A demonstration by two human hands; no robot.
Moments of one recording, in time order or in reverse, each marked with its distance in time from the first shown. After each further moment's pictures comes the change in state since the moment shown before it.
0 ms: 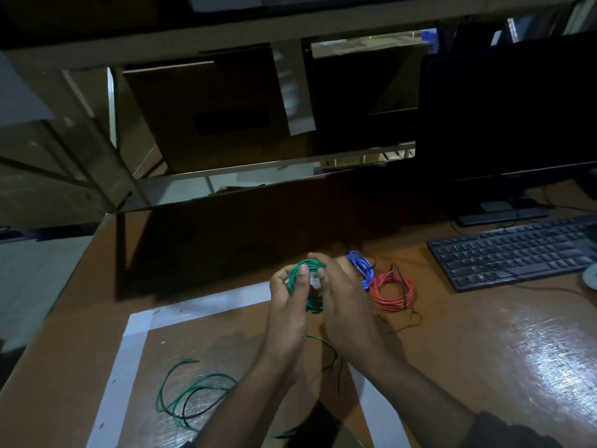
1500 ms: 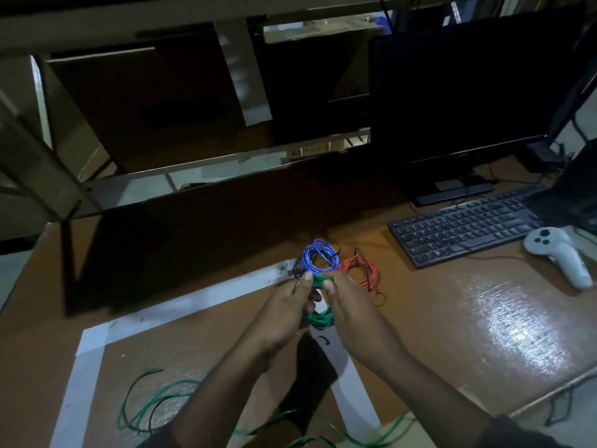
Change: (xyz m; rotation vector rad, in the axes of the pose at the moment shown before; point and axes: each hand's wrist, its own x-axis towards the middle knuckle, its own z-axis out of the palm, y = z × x) left_hand 0.007 -0.004 0.023 0.431 -0.350 -0.203; right_hand -0.031 0.053 -0.044 -0.056 -0.090 0.097
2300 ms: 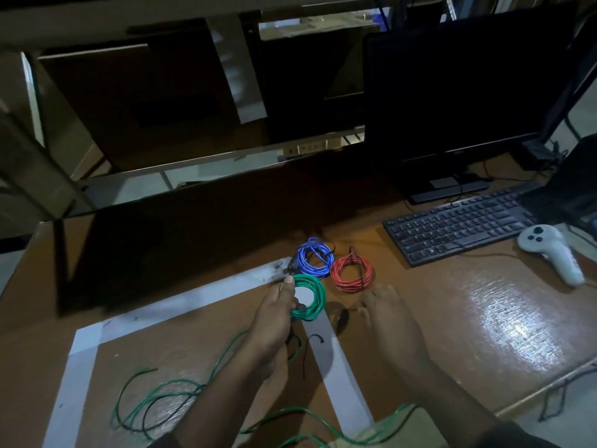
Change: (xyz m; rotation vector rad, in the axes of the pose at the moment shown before) left_hand 0.003 -0.020 0.009 -0.100 0.184 -0.078; right_hand -0.017 0.079 -0.020 -0.694 0.024 0.143
